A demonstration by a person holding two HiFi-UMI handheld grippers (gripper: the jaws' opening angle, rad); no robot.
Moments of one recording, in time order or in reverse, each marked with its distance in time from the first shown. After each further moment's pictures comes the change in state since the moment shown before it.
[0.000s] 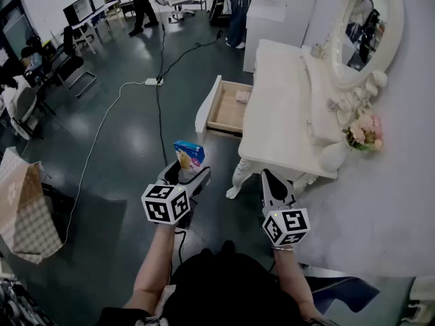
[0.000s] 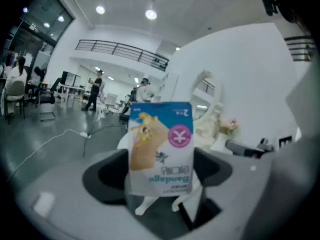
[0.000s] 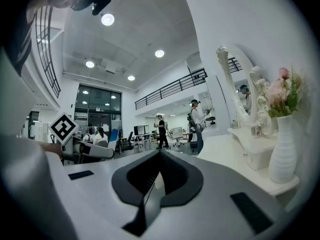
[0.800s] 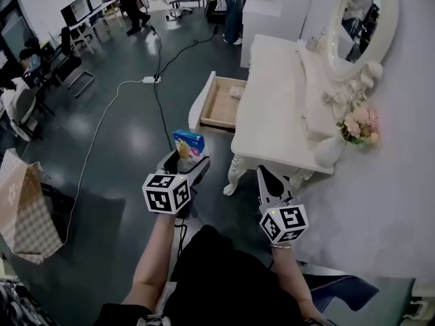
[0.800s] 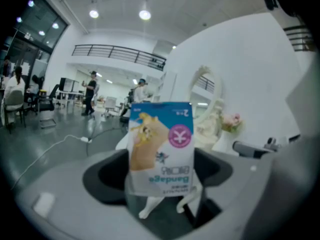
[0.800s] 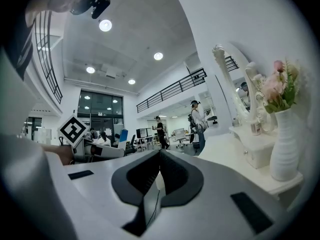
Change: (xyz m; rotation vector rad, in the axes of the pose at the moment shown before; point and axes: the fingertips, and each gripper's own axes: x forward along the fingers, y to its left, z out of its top) left arm 0.030 -0.019 0.010 0.065 0.004 0.018; right arm -0.009 -0.015 0.000 0.039 -0.029 0.032
